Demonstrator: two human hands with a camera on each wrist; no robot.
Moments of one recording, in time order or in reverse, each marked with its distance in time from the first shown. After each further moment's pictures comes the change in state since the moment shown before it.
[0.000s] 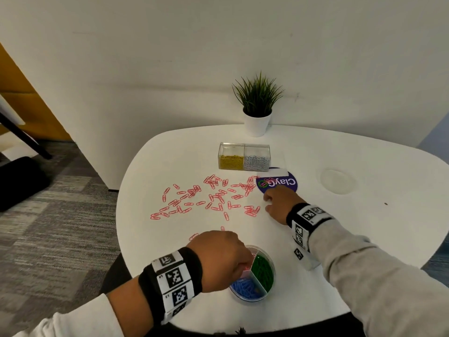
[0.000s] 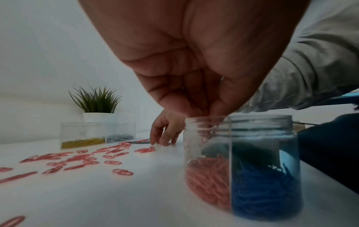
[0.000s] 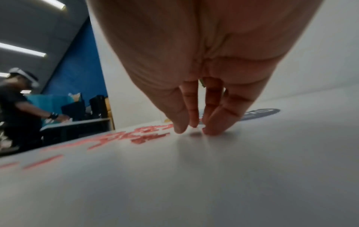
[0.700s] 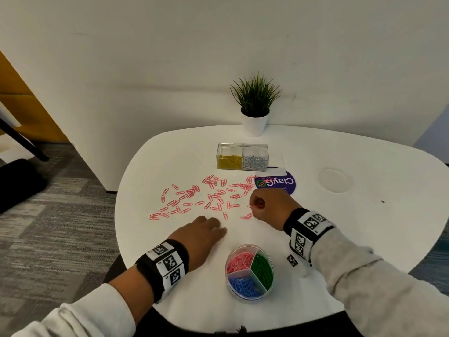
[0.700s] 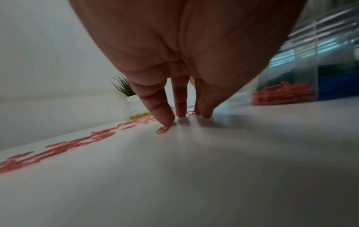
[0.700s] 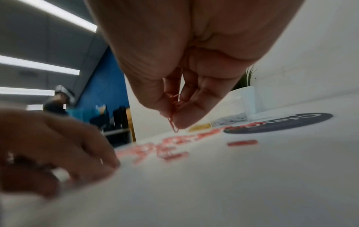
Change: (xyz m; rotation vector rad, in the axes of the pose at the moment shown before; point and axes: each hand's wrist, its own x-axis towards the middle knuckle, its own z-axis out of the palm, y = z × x) left_hand -0.003 -0.070 0.044 0.179 -0.190 -0.348; right_hand -0.036 -0.029 -0.006 0.209 0.100 -0.265
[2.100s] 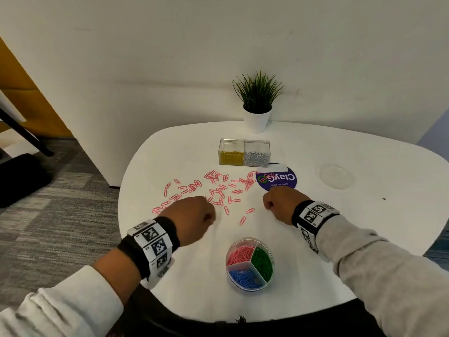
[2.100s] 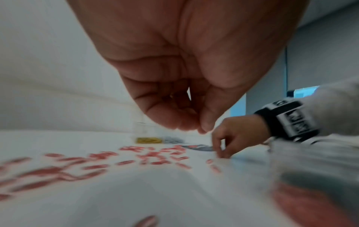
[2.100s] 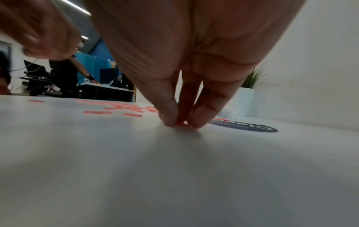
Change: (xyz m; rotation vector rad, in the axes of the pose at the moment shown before) left_hand -0.019 -0.008 -0.066 -0.269 0.092 -0.136; right_hand 0.010 0.042 -0.001 -0.389 -0.219 0.050
